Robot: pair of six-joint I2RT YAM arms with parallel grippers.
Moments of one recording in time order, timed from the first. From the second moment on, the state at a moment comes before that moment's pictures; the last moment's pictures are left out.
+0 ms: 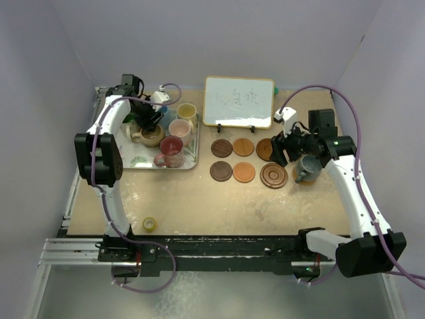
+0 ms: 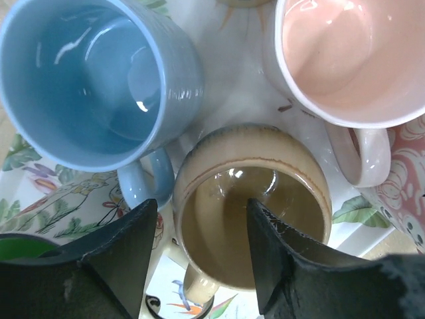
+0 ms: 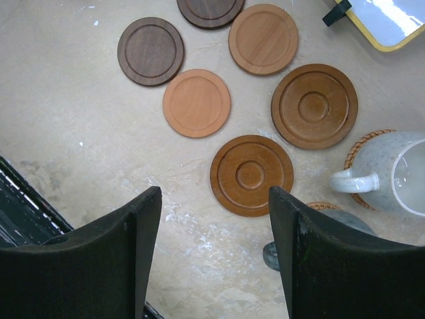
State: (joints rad) left arm -0.02 2.06 1.84 -0.91 0.36 0.88; right arm 0.12 1.17 1.20 -0.89 -0.48 -0.46
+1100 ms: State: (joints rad) left arm -0.02 2.12 1.81 -0.88 0.29 0.90; right arm 0.12 1.17 1.19 -0.88 -0.48 -0.46
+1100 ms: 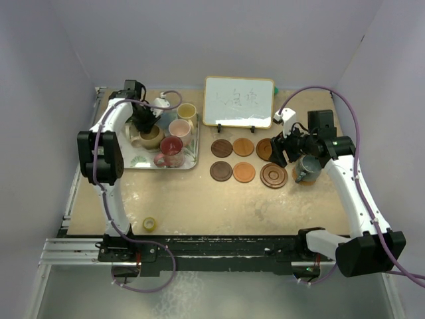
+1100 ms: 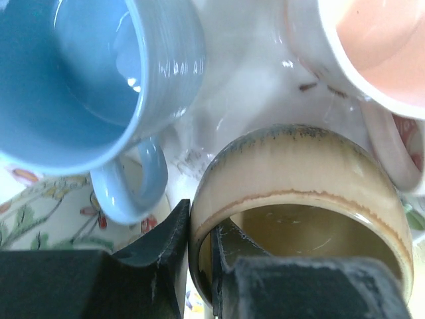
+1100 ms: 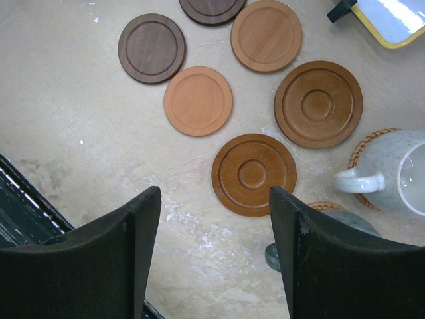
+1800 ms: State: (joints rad) left arm -0.13 1.46 1.61 -0.88 0.07 0.67; right arm 0.12 1.17 1.18 -0.84 -0.48 -0.42
